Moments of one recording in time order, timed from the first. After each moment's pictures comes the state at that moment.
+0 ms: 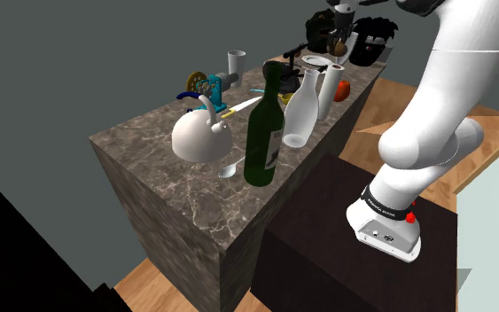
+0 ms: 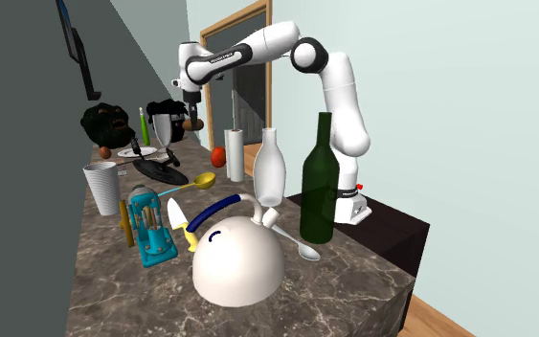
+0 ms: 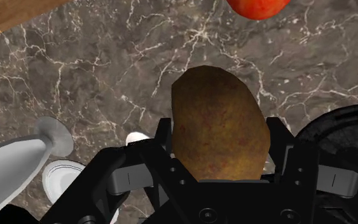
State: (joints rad) arm -0.56 0.26 -0.30 -1.60 -0.11 2.02 -0.56
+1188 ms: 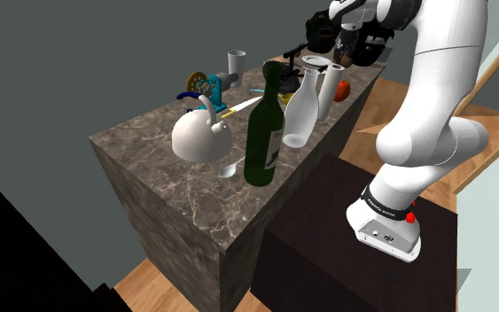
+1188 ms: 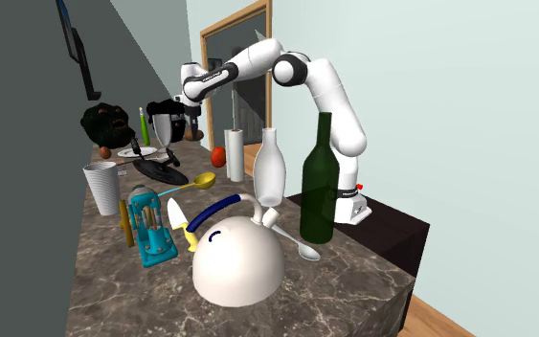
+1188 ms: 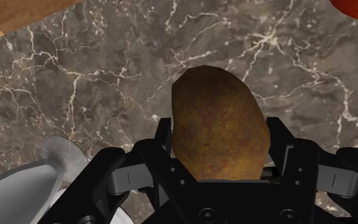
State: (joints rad) arm -0.68 0.48 -0.31 -1.47 -0.02 2.12 -0.70
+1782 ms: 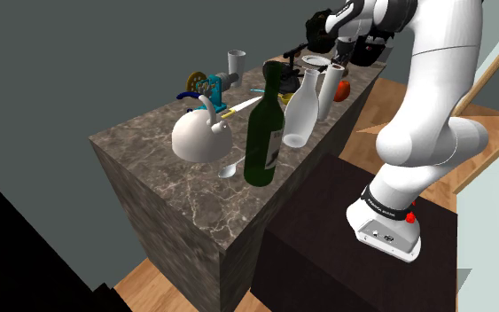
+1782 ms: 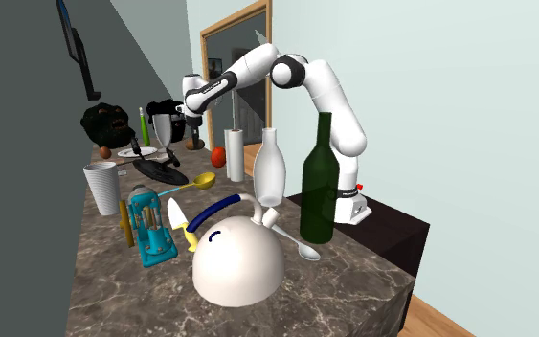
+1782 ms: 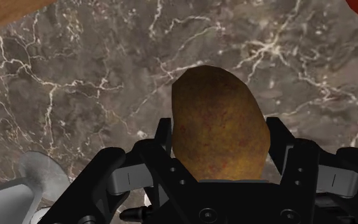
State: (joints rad) arm -0.68 0.51 -0.31 -1.55 -0.01 2.23 -0.69
